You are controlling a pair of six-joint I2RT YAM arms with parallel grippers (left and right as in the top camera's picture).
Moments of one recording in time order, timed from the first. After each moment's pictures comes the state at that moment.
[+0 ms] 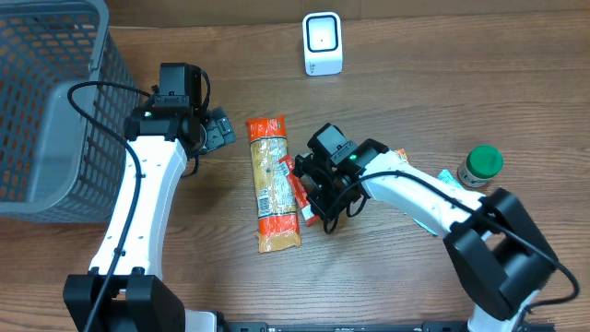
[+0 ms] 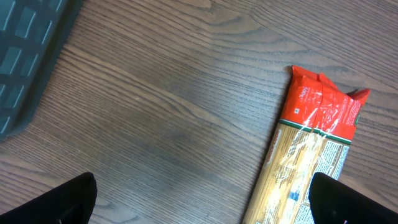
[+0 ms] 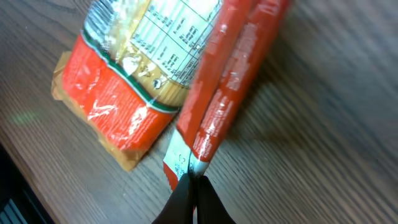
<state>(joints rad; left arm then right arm) -0.02 1.58 1.37 -0.98 -0.19 -0.45 0.71 1.90 1.28 -0.75 -0.39 -0.04</state>
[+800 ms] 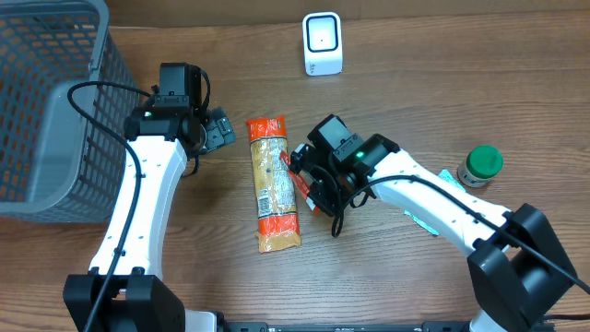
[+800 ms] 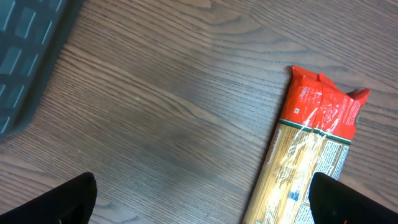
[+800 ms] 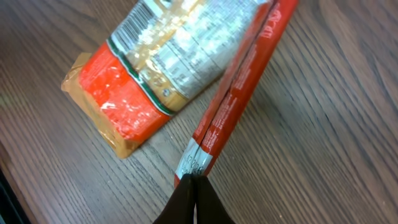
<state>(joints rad) -0.02 1.58 1.37 -0.98 -0.19 -0.45 0.73 1.82 1.32 -0.78 -0.31 -0.21</state>
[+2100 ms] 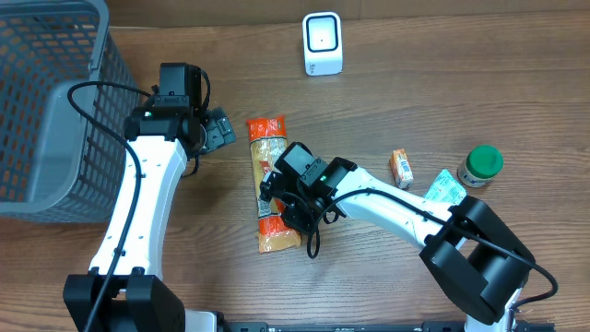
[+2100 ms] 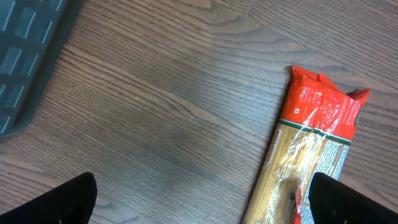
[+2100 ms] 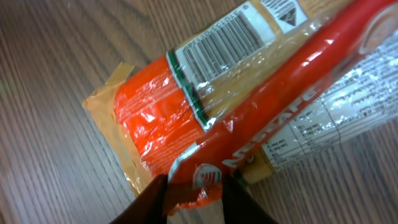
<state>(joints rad) -0.02 1.58 1.37 -0.98 -0.19 -0.45 0.86 1.96 1.32 -0.64 -0.32 -0.25</state>
